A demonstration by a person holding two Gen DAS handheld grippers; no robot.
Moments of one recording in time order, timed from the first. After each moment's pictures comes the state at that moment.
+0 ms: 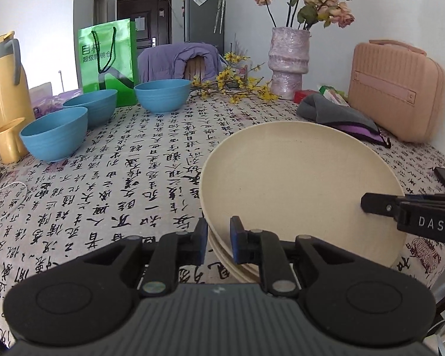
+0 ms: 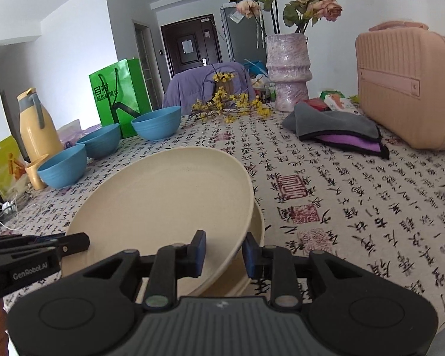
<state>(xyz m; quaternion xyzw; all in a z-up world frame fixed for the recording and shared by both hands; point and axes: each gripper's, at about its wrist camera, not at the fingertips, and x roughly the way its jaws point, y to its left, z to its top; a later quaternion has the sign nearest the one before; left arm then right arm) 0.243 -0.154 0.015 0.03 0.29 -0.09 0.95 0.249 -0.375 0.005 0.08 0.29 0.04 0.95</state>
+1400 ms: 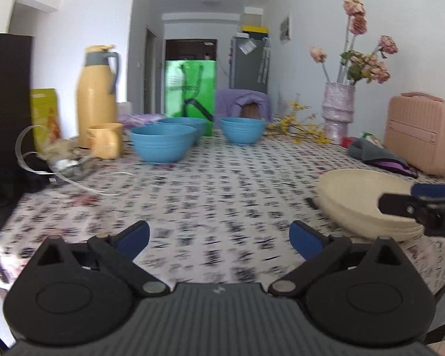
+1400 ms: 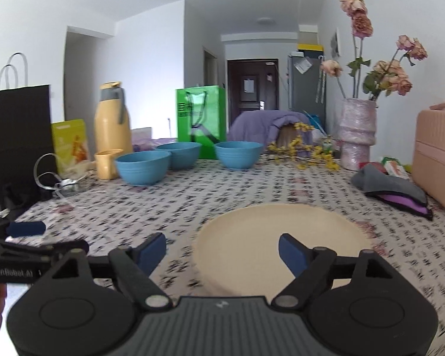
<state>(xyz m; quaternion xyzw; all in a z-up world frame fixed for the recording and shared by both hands) 0.126 -0.010 0.008 -0.01 0.18 -0.01 0.98 0.176 -0.268 0.017 0.00 0.19 0.14 0.97</state>
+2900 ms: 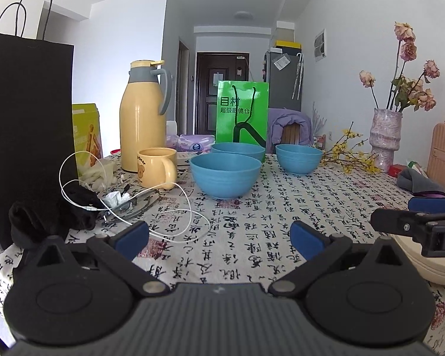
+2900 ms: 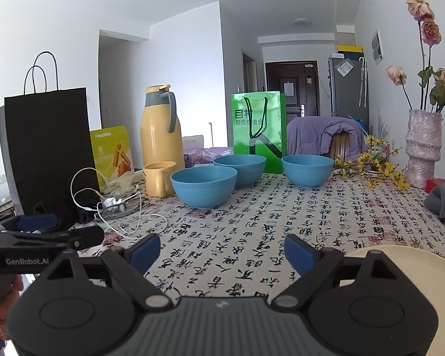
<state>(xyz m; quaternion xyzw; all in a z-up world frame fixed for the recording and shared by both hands) 0.178 0.067 0.042 -0.02 0.16 0.04 0.99 0.244 -0.174 0.040 0.01 0.19 0.22 0.96</state>
